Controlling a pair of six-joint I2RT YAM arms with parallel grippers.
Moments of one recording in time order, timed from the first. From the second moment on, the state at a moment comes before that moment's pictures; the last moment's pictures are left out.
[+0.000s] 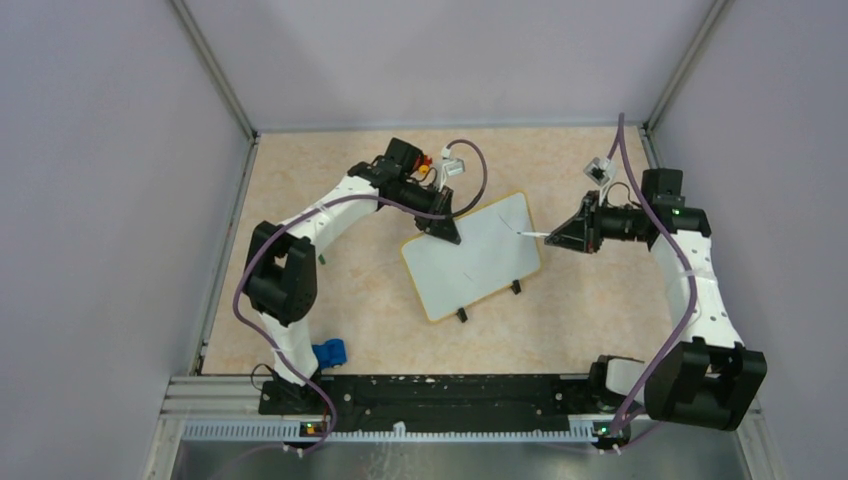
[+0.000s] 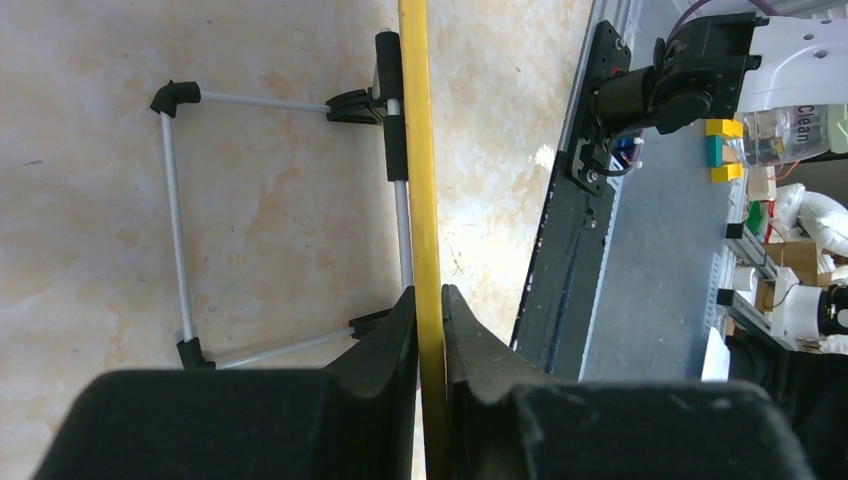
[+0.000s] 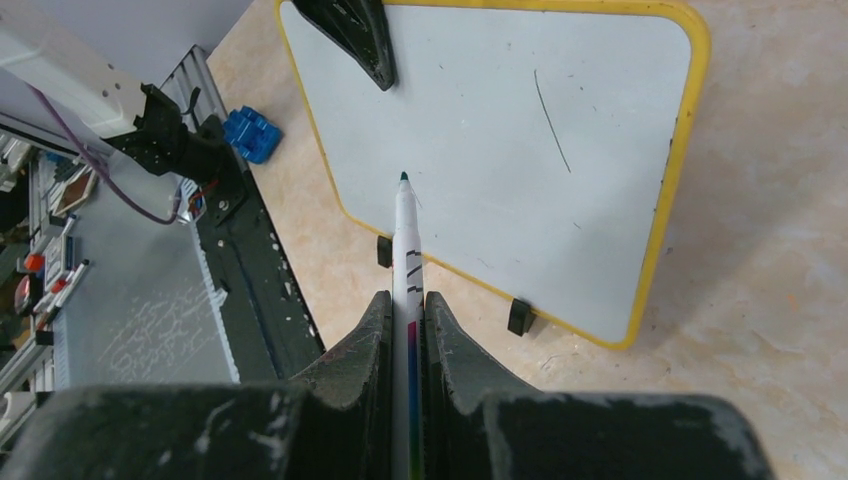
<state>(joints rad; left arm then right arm) -0.50 1.86 1.53 -0.65 0.95 0.07 -0.15 1.20 1.07 -0.89 -1.16 -0.45</state>
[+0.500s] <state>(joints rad) -0.51 1.79 1.43 -0.55 0.95 -0.06 -0.09 1.19 1.06 -0.90 -1.13 -0.46</state>
